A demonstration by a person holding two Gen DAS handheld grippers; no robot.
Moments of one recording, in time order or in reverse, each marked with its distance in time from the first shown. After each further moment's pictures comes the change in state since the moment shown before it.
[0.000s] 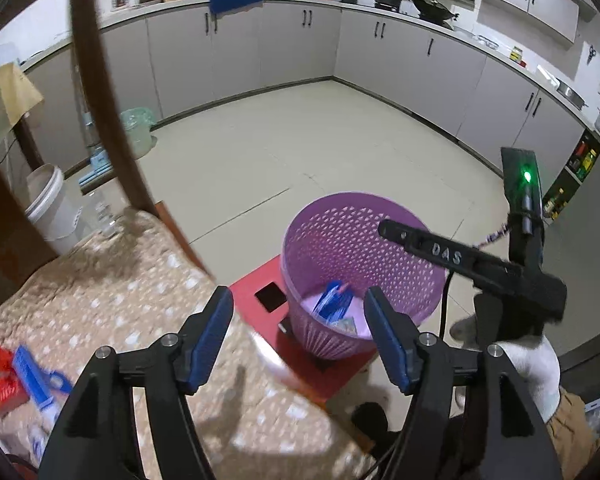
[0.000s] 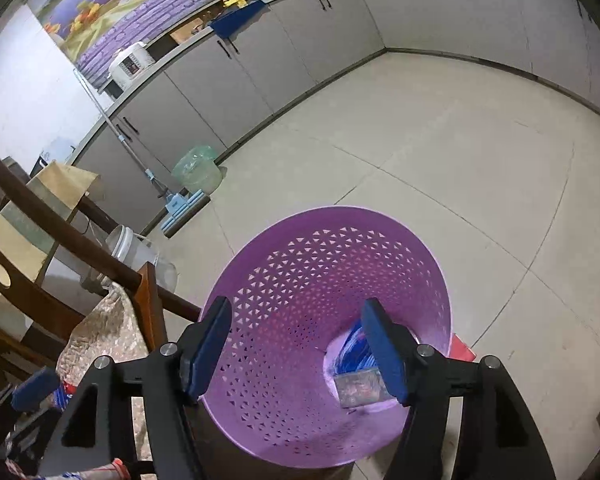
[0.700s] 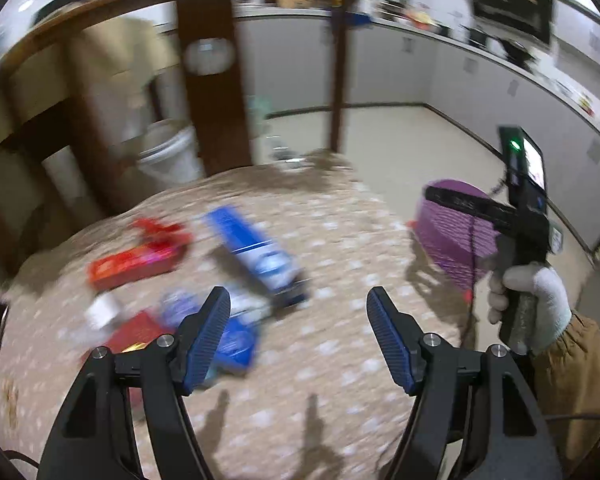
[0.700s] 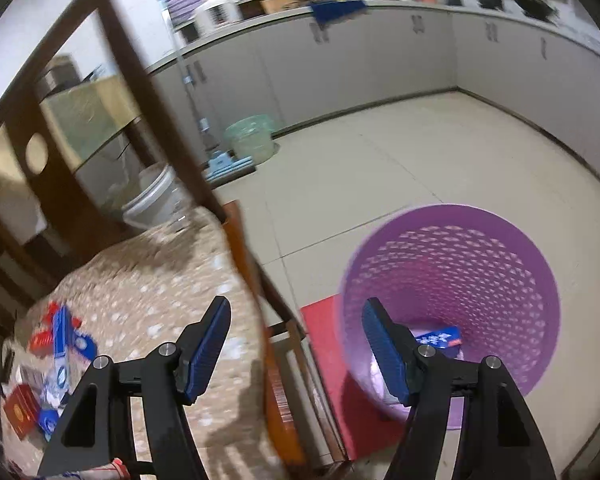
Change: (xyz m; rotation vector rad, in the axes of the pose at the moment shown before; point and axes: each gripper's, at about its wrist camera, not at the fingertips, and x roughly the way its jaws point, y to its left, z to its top) left arm -0.163 0.121 -0.135 -0.234 -0.070 0.277; right arm 0.011 0.137 -0.064 -0.333 0.008 0.026
